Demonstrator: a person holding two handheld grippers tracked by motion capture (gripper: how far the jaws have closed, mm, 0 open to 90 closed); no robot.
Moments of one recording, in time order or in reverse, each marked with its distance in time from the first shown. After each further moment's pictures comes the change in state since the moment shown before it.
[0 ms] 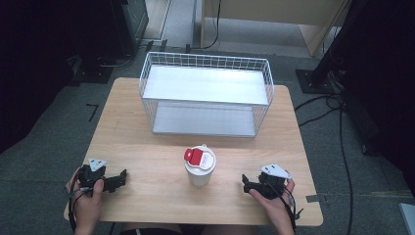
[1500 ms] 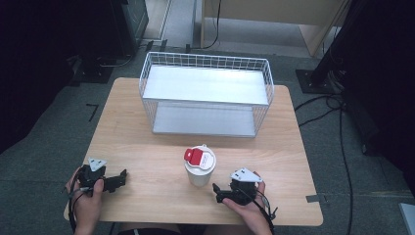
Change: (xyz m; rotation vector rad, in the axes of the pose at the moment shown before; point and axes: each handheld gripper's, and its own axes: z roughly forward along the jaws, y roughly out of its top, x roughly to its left) left arm 0.000 0.000 0.000 0.000 -0.001 0.000; right arm 0.077 0.003 0.012 0.001 0.224 -0.089
